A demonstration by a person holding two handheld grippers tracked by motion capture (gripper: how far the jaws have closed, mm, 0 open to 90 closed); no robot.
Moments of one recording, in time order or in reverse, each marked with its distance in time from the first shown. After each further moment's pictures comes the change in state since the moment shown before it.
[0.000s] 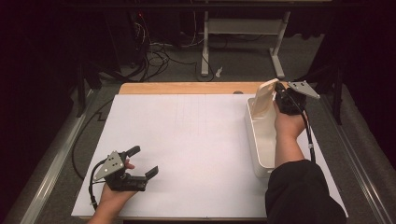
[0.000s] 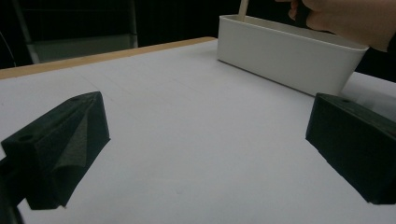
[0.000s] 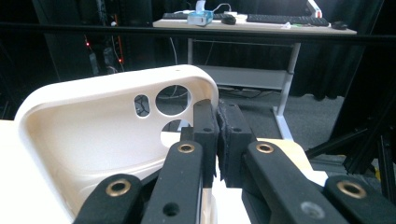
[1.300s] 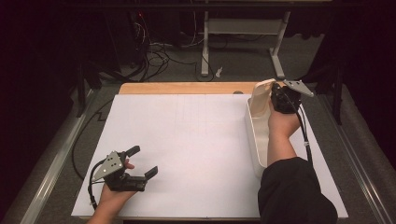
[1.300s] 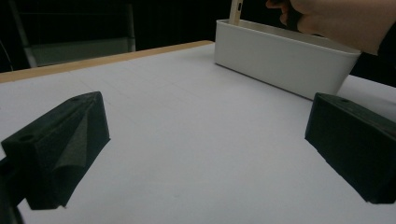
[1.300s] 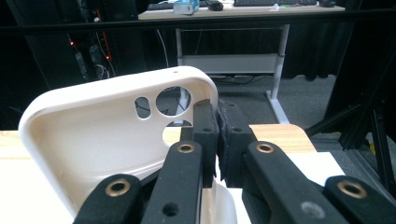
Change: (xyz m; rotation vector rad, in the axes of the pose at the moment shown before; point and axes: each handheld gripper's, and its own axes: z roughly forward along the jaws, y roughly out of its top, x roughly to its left) left arm 0.000 0.001 -0.001 -0.013 -0.012 -0.002; right arm 0.015 0.002 0.007 0.043 -0.056 0.082
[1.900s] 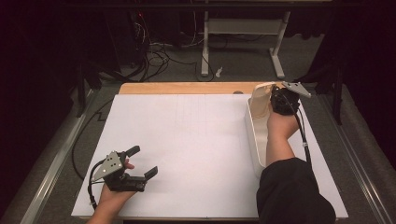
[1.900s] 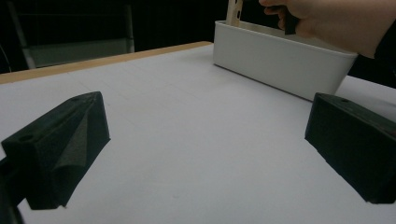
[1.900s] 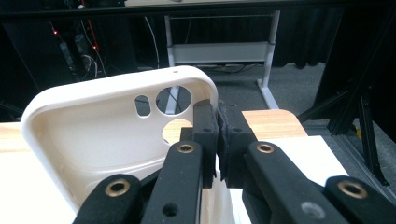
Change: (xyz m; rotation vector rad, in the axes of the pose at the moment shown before) left arm 0.000 0.001 -0.001 -0.004 -0.005 0.001; right arm 0.001 -0.006 0.003 0.049 -0.044 0.005
